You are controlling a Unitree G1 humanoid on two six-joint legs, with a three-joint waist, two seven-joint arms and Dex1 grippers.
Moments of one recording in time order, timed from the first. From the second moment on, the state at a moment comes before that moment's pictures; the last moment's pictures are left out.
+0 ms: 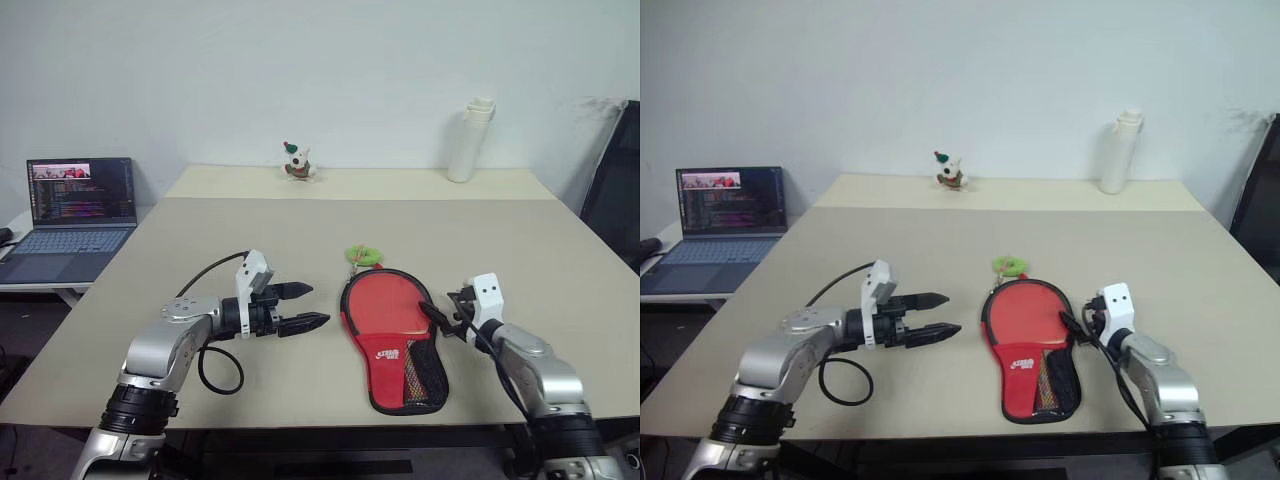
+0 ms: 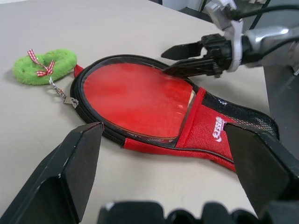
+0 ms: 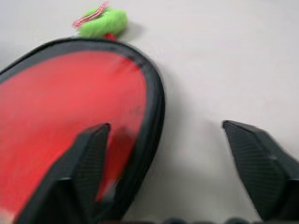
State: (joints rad) left arm -0.49 0.58 -0.01 0.01 -0.46 0.58 -1.08; right arm -0.32 -0.42 -0.11 0.00 0.35 0.60 0.53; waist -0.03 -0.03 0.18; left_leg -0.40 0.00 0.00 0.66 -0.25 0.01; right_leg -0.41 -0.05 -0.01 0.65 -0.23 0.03
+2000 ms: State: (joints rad) left arm -0.47 0.85 -0.10 -0.12 -0.49 0.52 -1.48; right arm -0.21 -0.61 0.01 -0.38 0.60 1.21 0.67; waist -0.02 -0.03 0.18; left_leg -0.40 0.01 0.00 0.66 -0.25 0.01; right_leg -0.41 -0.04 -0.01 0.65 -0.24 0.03
